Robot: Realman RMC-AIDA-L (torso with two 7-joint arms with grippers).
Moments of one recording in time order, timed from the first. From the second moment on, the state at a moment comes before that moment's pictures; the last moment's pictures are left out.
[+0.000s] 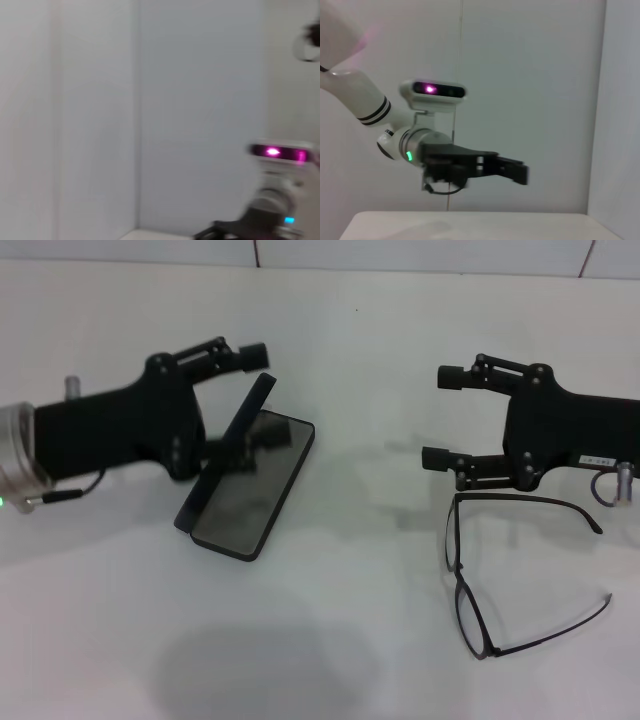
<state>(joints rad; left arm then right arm) -0.71 -1.96 2.79 -0.30 -0.40 1.93 -0.83 0.57 1.95 -1.29 -0.49 -1.29 -1.52 0.92</state>
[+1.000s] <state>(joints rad) -0.83 -2.08 2.85 -0.70 -0.29 1.71 -1.35 0.54 1.94 -1.27 -0.50 -1.29 -1.51 0.90</state>
